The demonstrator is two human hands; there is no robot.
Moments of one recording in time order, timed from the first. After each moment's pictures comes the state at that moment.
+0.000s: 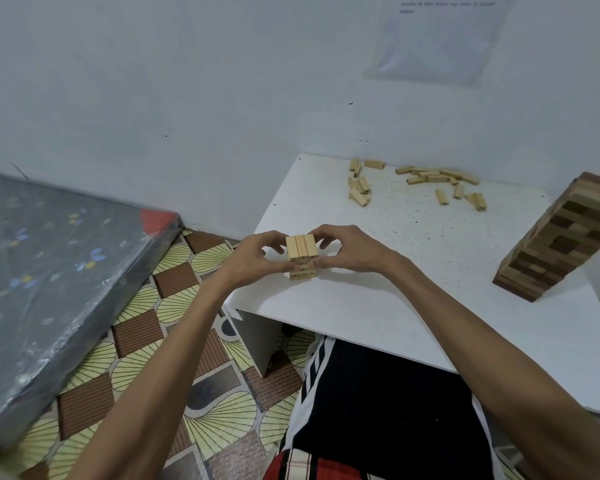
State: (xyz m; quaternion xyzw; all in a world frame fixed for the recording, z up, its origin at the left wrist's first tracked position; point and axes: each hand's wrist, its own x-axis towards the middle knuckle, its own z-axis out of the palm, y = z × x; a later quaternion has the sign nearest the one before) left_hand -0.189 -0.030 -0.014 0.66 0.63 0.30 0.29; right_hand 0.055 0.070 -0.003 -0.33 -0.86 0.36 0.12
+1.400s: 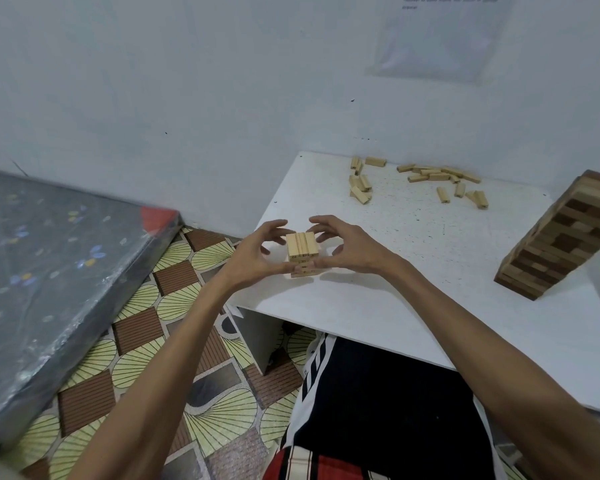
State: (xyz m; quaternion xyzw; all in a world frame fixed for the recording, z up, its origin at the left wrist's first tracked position) left_hand -0.183 -0.043 -0.012 0.64 0.61 0.35 0.30; right_hand 0.054 0.062 -0.005 -0.33 -0.83 0.42 0.17
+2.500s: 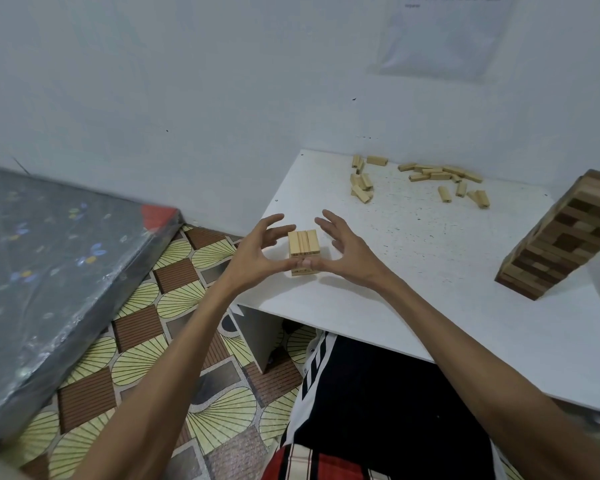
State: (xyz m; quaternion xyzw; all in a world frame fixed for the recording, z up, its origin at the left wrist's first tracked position) left_hand -0.171 -0.052 -0.012 0.60 0.60 0.42 0.32; right_hand 0.051 0.026 -0.013 -0.37 -0.76 0.49 0.24
